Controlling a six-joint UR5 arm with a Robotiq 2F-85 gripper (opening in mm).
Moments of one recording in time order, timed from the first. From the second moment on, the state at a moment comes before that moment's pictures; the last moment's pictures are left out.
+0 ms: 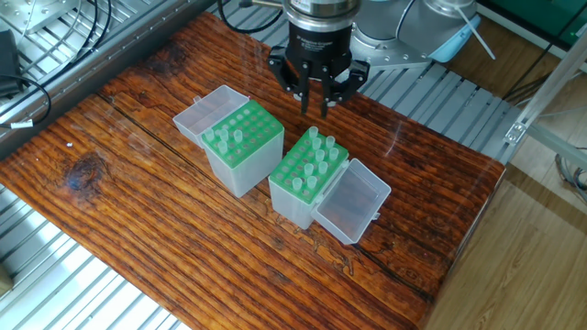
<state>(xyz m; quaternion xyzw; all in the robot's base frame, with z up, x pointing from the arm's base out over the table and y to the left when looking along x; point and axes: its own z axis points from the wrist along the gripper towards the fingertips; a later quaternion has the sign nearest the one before) 0.453 0.122 0.246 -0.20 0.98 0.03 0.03</state>
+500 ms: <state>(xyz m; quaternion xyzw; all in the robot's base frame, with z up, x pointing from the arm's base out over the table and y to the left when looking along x) 0.488 0.075 0.231 -0.22 0.97 0.00 0.04</state>
